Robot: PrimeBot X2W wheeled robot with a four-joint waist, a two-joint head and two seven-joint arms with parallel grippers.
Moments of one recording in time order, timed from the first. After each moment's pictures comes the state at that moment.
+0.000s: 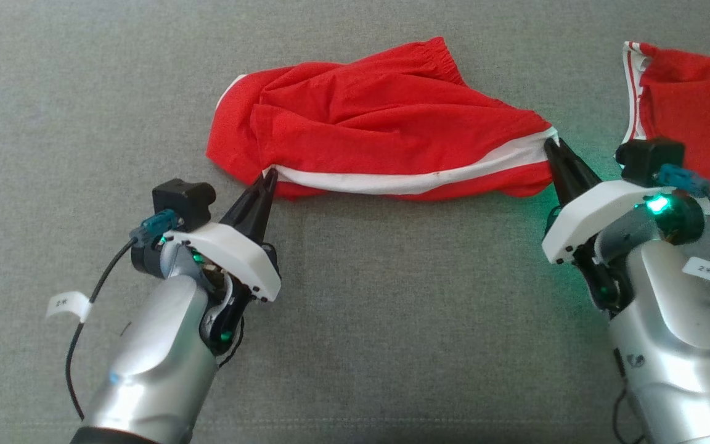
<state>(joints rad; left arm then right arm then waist) -0.52 0.09 -0.47 0.65 -0.49 -0.12 -0.19 -0.50 -0.12 0.13 0.55 0.28 0.13 0.12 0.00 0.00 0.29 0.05</state>
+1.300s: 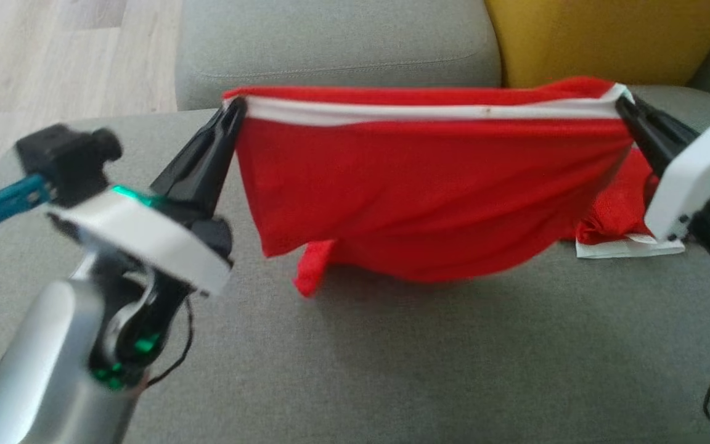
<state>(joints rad) -0.35 0.30 -0.36 -0.24 -0.71 0.07 0.20 -0.41 -0.32 0.05 -0.09 0.45 0.13 0.76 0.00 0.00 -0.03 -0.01</state>
